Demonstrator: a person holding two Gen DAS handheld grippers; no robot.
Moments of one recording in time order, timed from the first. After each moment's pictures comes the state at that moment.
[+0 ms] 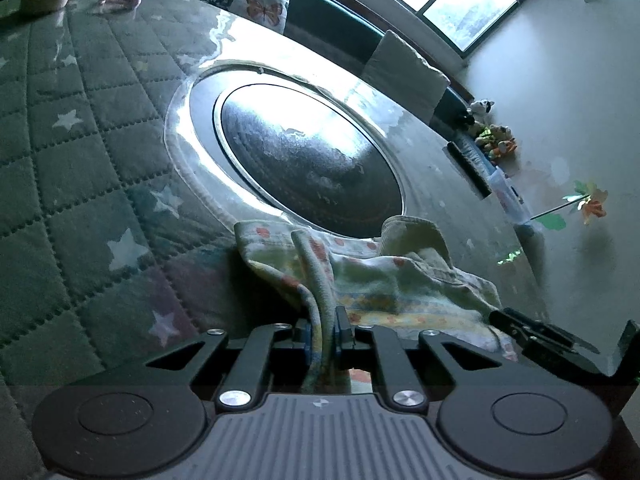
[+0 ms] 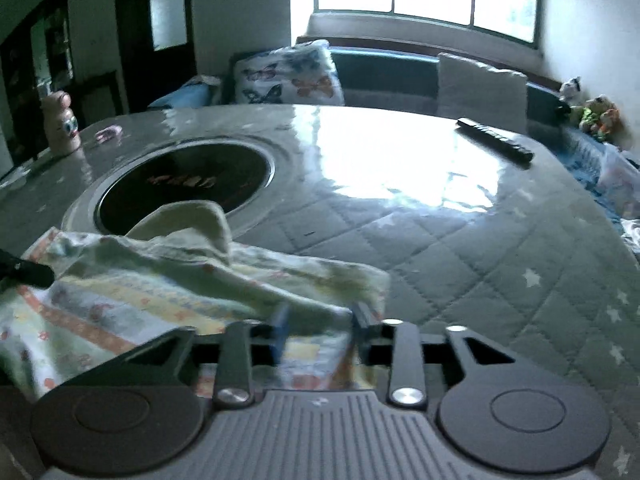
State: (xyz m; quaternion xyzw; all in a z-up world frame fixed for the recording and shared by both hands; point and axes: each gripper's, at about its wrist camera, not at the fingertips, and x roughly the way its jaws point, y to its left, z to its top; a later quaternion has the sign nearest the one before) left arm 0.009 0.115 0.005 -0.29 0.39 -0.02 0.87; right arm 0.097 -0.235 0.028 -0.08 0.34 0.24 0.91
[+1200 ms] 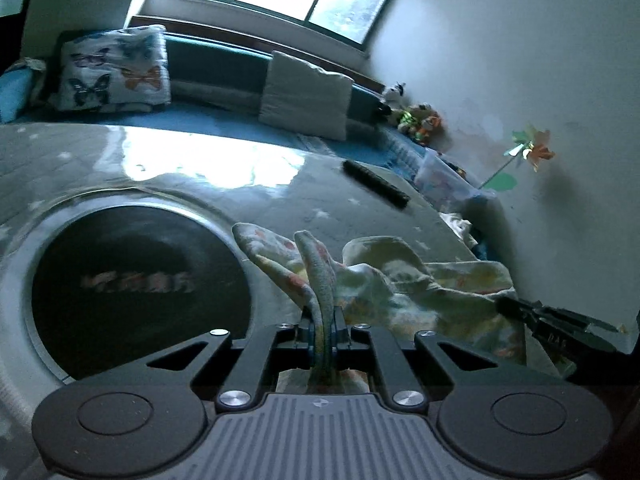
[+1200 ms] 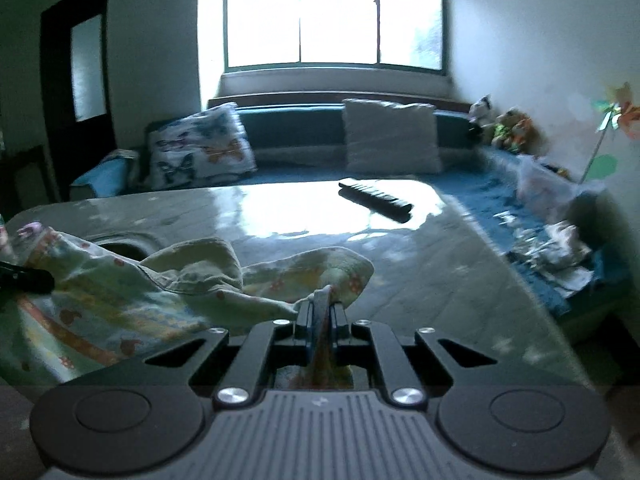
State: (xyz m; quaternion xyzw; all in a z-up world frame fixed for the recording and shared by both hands) left arm 0.123 0.005 0.074 -0.16 0.34 -0.13 0.92; right arm 0.126 -0.317 0.085 -0.03 0.27 0.12 0.95
